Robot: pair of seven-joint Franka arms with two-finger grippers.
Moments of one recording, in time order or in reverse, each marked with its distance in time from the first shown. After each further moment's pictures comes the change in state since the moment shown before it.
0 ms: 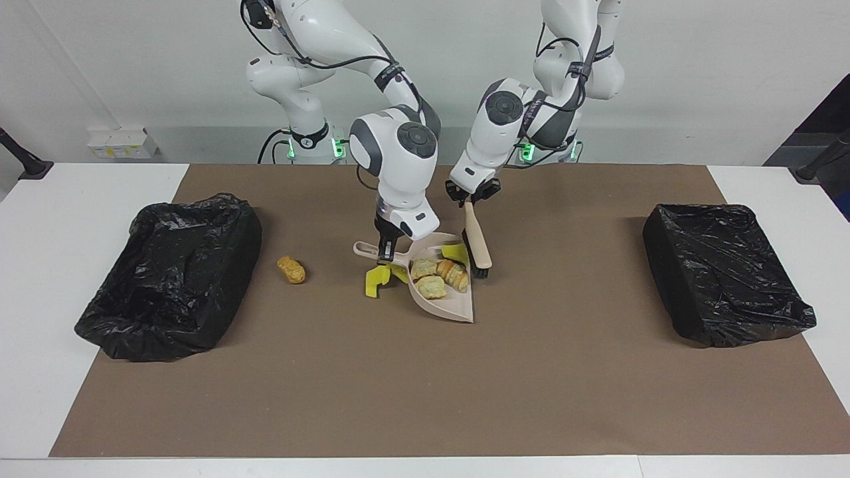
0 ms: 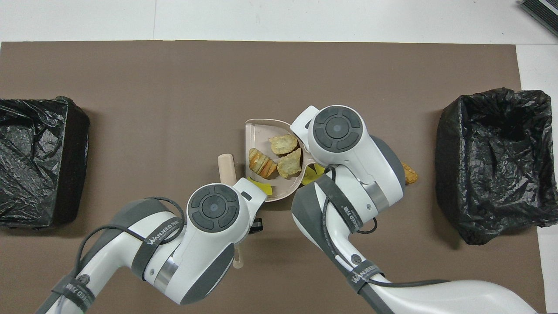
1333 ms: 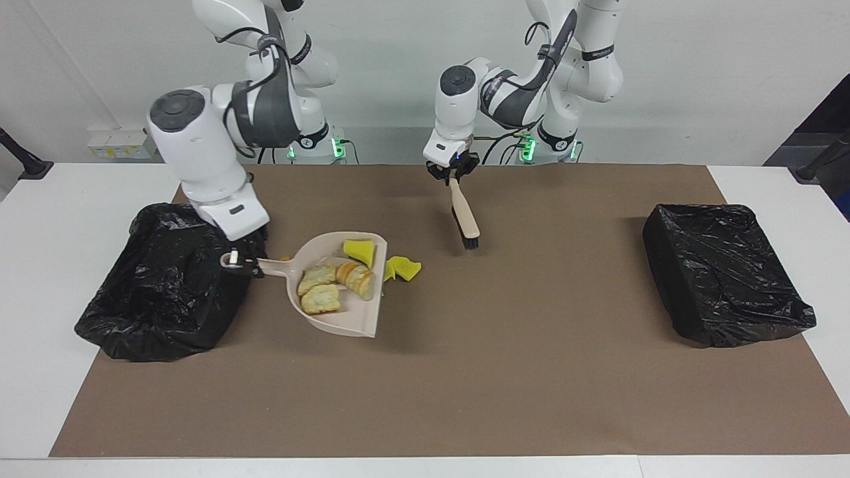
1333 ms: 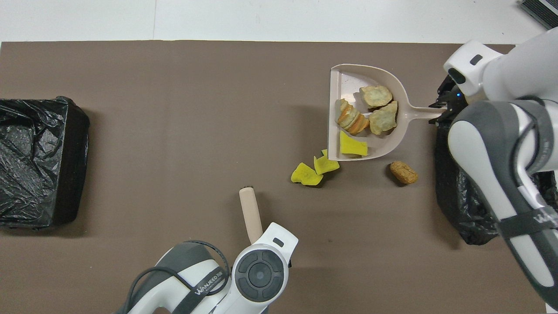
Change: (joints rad) left arm -0.205 -0.041 -0.021 -0.141 -0.057 0.160 -0.215; right arm -0.438 -0.082 -0.009 0.125 0.139 -0.092 -0.451
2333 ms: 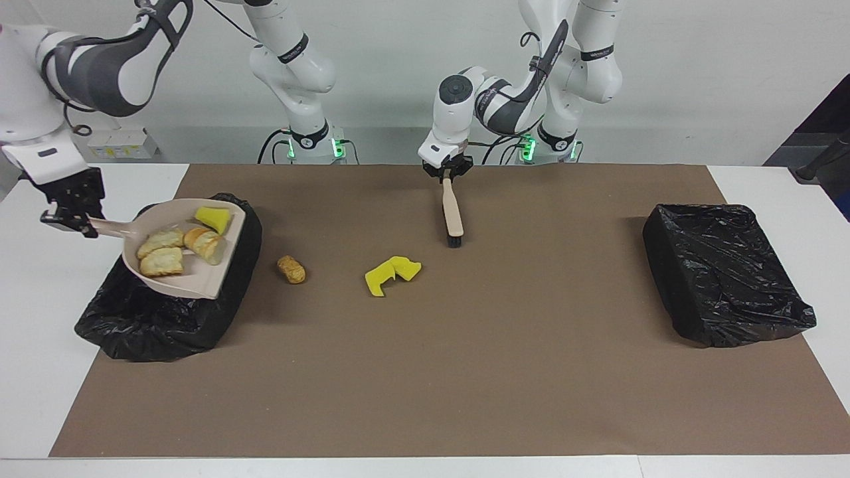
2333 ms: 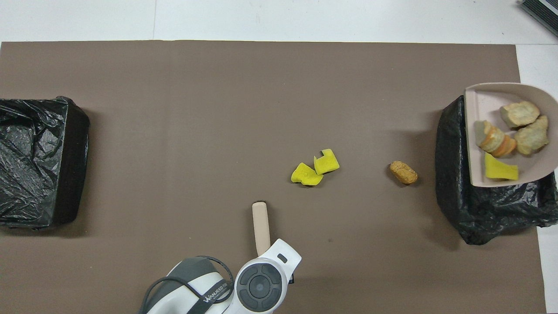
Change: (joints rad) left arm -0.044 0.011 0.002 -0.092 -0.065 0.094 0.097; right arm -0.409 -0.061 -0.014 0.055 -0.141 -0.048 -0.471
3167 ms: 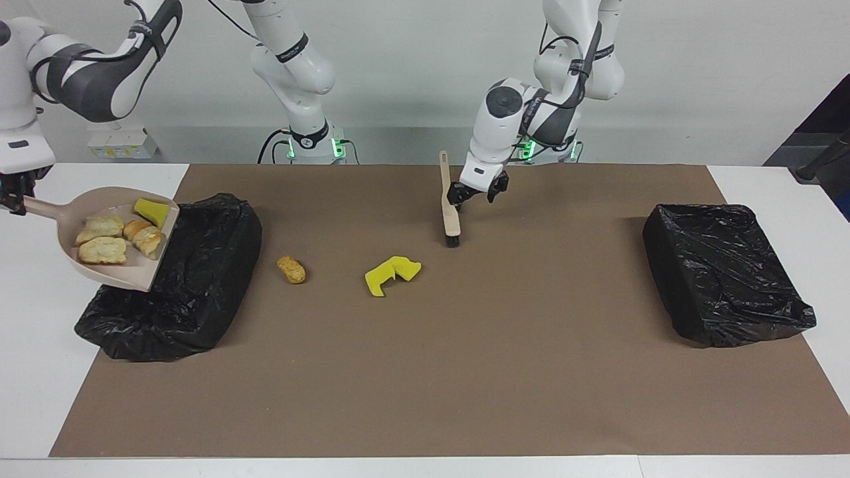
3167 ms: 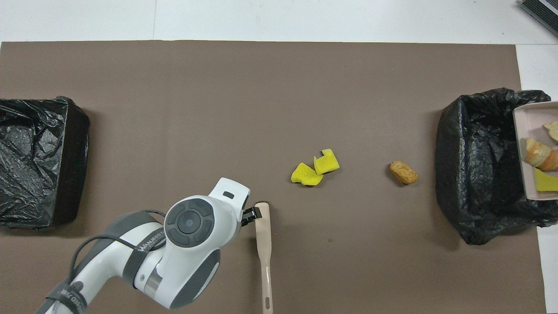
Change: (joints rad) left arm 0.277 -0.010 0.036 0.098 0.094 -0.007 -0.031; right arm -0.030 -0.026 0.006 -0.084 -0.390 0.145 0.099
